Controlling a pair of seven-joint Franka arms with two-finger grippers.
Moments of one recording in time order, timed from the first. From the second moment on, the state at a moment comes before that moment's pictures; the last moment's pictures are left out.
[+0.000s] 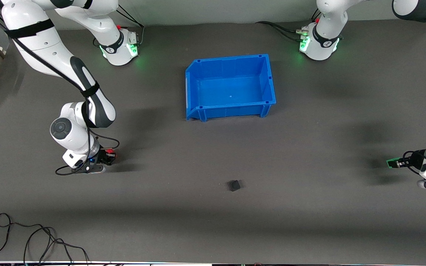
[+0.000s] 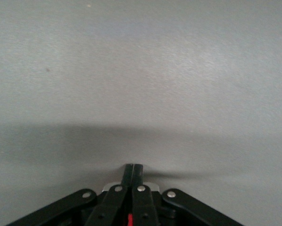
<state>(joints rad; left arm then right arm) 0.41 0.68 -0.11 -1.55 0.03 2.06 -0.01 0.10 0.51 -0.07 -2.12 -0.01 2.71 0.00</state>
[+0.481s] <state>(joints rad) 0.18 0.67 -0.12 -1.45 -0.04 1.96 -0.93 0.10 0.51 -0.07 -2.07 0.05 2.62 -0.01</state>
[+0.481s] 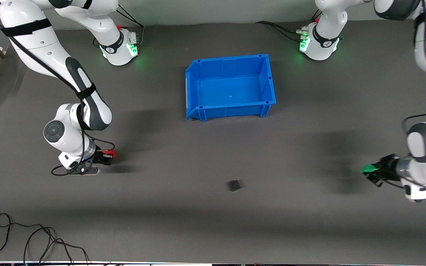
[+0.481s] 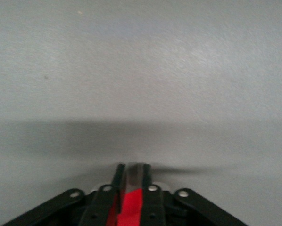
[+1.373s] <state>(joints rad) -0.23 0.74 -0.12 -1.45 -0.11 2.25 -1.89 0.10 0.51 -0.05 -2.03 0.06 2.54 -0.22</state>
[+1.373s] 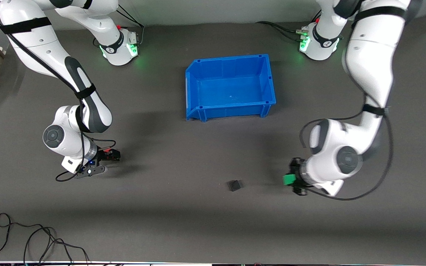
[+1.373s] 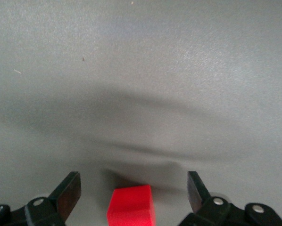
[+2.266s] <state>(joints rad) -0.30 0.81 -0.11 -1.39 -0.11 2.28 -2.07 0.10 0.52 -0.06 -2.06 0.09 2.54 -0.23</state>
